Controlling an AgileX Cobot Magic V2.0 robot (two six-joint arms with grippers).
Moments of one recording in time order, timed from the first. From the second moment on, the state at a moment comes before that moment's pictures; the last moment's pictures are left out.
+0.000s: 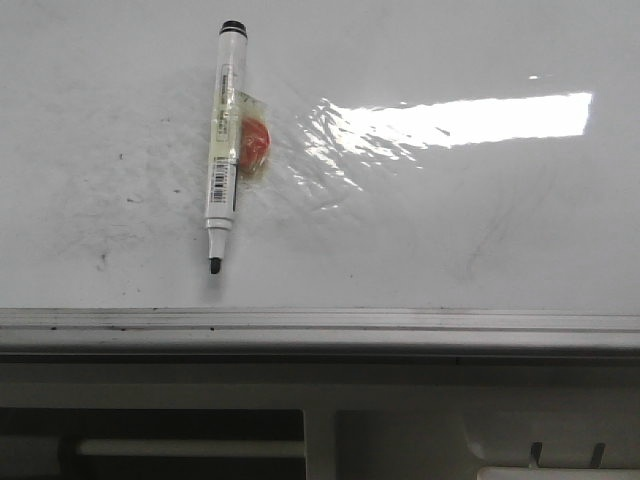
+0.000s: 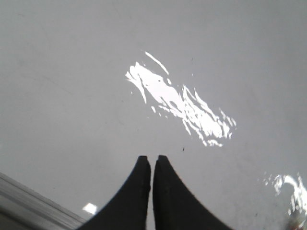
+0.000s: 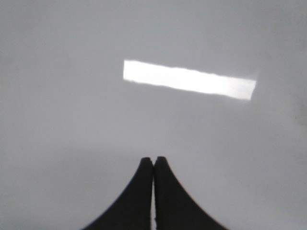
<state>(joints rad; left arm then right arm) -0.09 0.00 -0.01 -0.67 0.09 -0.07 -0.01 -0.01 0.01 -0.12 0.02 -0.03</state>
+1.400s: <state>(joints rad) -0.66 0.93 -0.56 -0.76 0.33 0.38 0.00 0.36 -0.58 0.09 0.66 -0.03</state>
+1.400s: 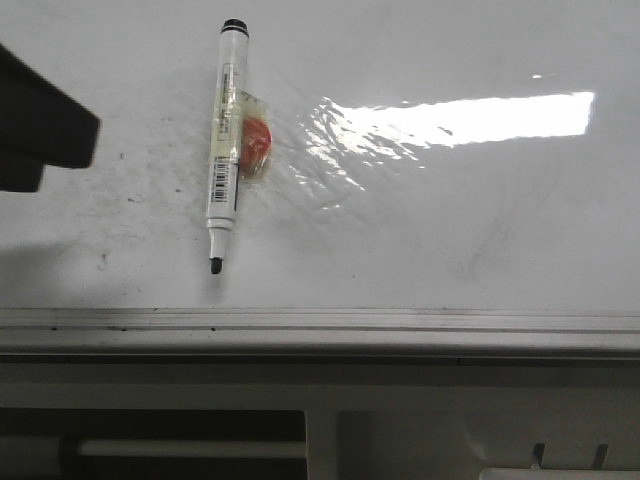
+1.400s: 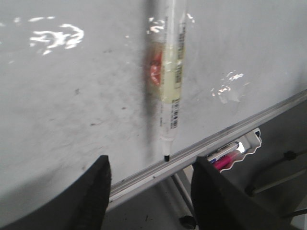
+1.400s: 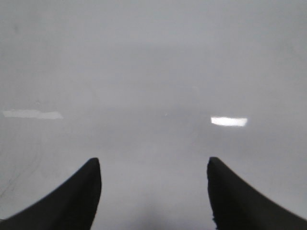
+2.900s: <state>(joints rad) -0.82 1.13 -0.64 -0.62 0.57 0.86 0.34 0.45 -0.58 0.48 0.71 -0.58</state>
